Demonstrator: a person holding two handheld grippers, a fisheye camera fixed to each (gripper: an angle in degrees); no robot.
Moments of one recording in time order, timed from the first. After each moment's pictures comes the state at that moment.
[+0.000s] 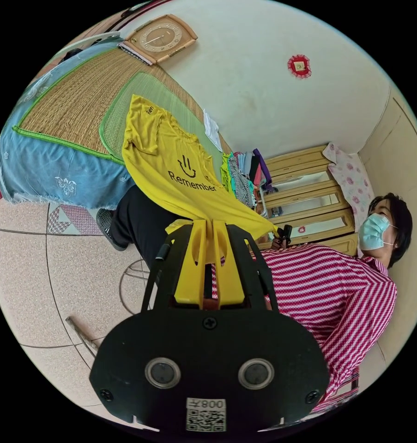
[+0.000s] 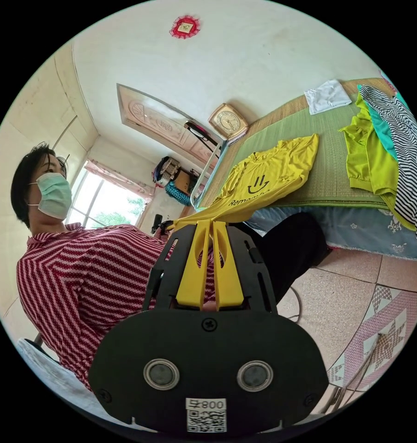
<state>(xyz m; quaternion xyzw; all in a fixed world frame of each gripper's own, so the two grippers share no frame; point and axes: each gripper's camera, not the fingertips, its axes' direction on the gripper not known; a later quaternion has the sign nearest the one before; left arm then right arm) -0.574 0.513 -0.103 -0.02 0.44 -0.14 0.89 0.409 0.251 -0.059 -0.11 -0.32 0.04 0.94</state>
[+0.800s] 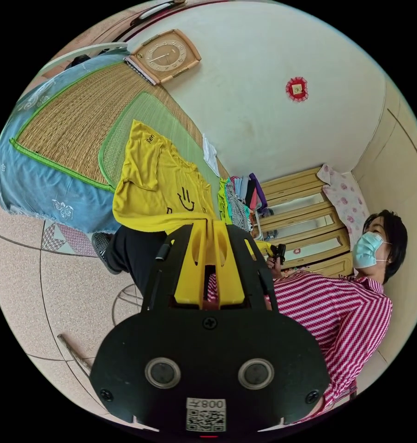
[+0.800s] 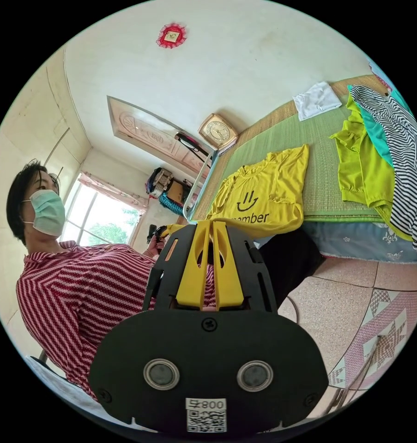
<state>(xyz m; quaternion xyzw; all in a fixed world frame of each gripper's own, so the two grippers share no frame) -0.624 0.432 -0.057 0.05 0.43 -0.20 0.88 0.443 0.191 0.013 -0.10 -0.29 0.06 0.95</state>
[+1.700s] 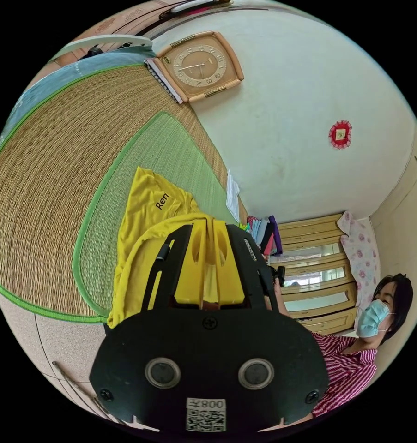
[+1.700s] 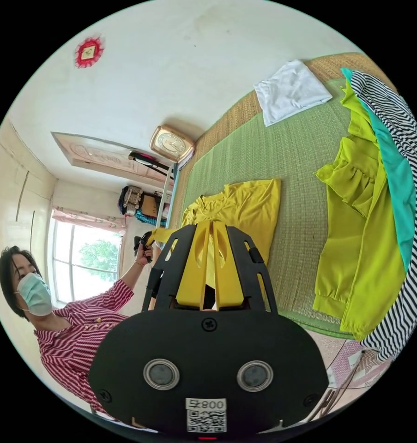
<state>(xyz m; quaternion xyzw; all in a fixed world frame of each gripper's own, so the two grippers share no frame) -0.705 0.167 0.152 0.05 0.39 -0.30 0.87 0.530 -0.041 0.293 -0.16 -0.24 0.16 0.94</state>
